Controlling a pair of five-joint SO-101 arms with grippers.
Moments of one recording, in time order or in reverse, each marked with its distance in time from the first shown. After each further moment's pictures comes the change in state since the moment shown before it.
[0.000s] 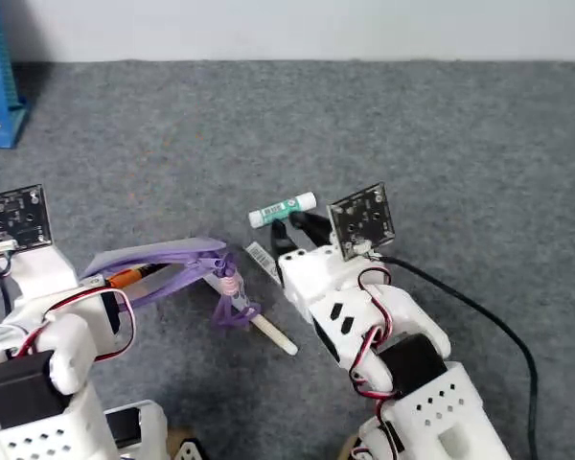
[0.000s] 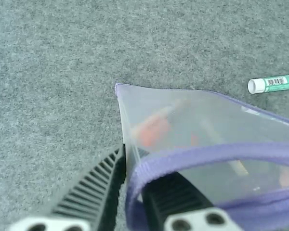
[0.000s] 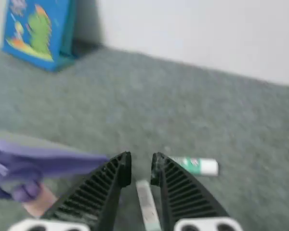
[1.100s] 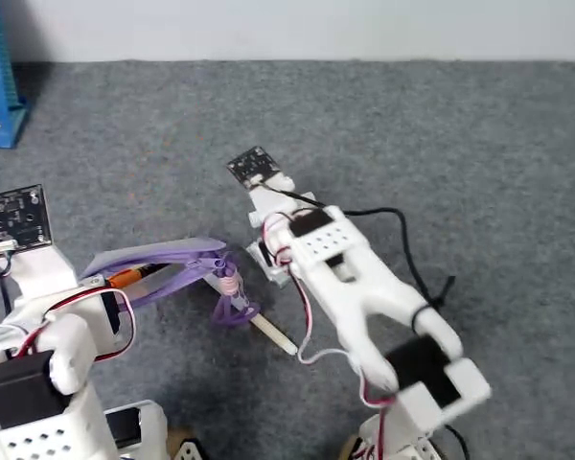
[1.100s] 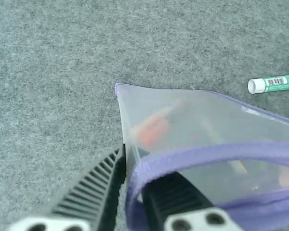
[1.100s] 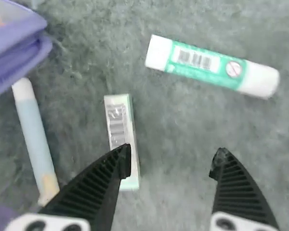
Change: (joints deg) left arm 0.0 0.0 0.0 0.0 0.0; right arm 0.2 70.0 -35.7 8.3 12.0
